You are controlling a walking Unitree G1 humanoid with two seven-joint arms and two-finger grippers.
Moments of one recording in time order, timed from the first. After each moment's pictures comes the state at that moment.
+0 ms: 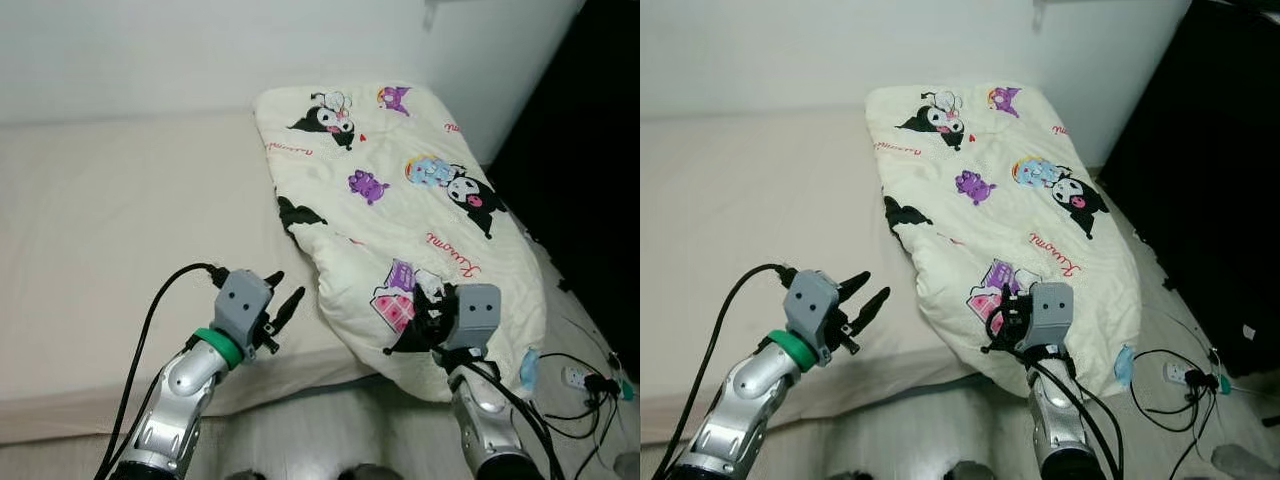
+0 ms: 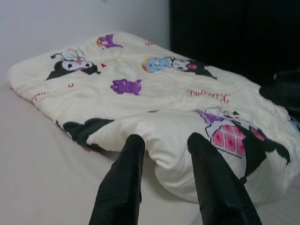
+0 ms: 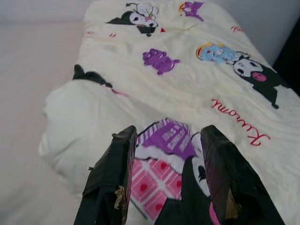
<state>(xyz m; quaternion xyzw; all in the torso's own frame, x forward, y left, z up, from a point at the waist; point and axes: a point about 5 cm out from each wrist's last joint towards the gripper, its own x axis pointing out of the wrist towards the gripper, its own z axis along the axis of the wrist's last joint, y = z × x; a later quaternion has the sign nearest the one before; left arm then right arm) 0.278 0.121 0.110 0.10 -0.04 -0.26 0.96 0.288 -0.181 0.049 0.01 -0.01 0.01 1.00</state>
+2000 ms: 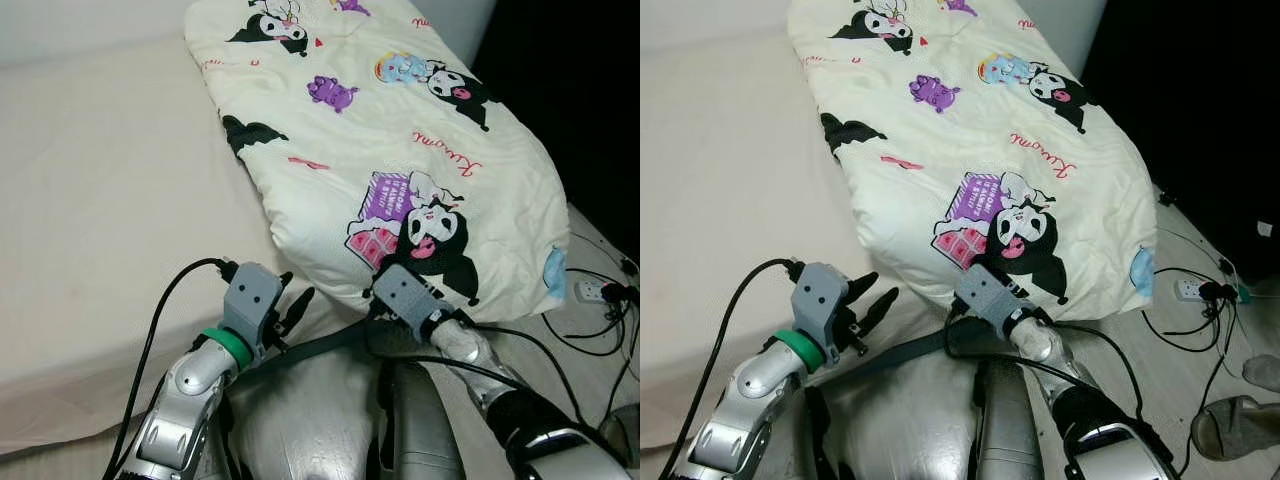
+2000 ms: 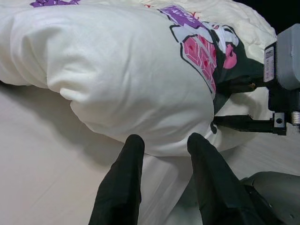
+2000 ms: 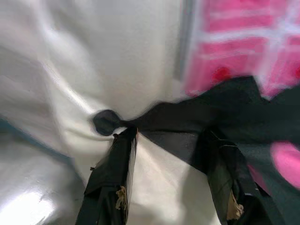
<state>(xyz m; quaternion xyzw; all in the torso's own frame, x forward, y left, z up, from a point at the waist) 0.270 0.111 0.118 0.09 -0.01 -0.26 0.96 0.331 -0.154 0.069 -0.34 0.02 0.24 0.91</state>
